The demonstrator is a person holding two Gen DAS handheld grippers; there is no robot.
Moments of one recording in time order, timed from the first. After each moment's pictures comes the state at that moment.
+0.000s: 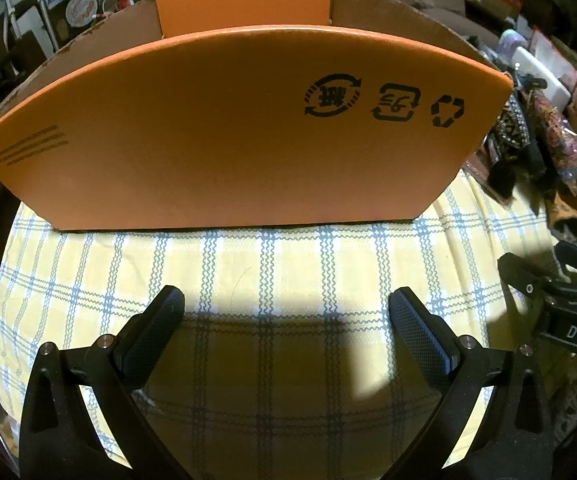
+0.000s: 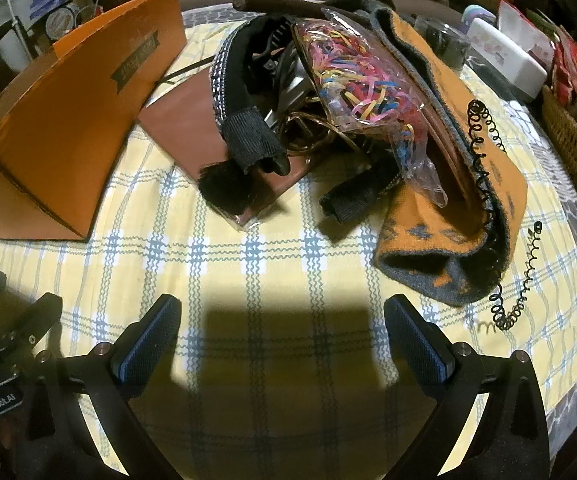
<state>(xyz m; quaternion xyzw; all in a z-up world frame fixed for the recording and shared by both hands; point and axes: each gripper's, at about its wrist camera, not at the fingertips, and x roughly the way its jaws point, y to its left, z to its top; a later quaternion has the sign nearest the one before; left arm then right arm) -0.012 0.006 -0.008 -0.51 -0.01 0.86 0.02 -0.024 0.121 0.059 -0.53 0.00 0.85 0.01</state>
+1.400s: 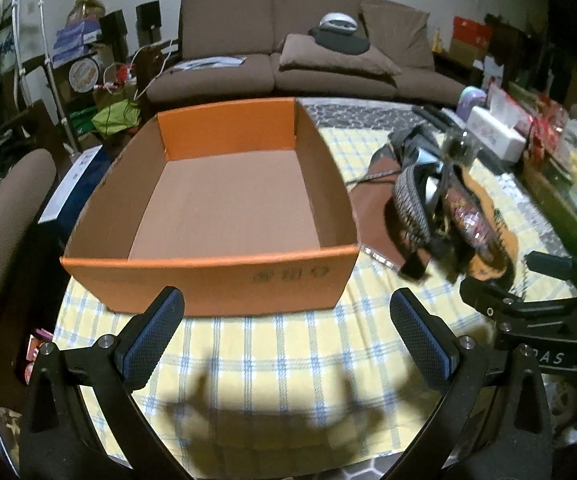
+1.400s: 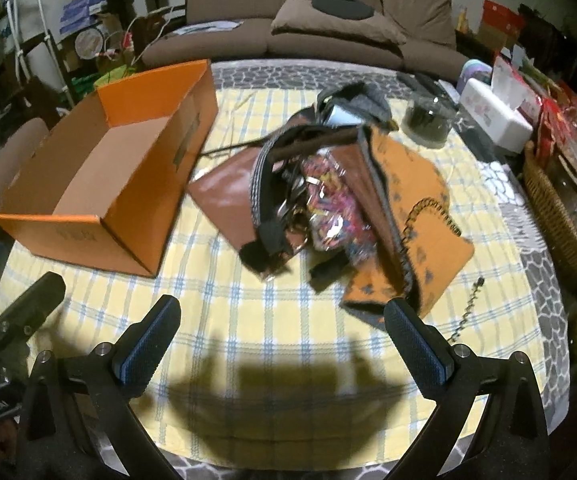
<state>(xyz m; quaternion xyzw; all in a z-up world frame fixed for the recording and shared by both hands) 0.016 0.022 0.100 -0.40 0.01 0.92 0.05 -0.010 0.137 0.154 -0.46 -0.01 0.89 -0.02</state>
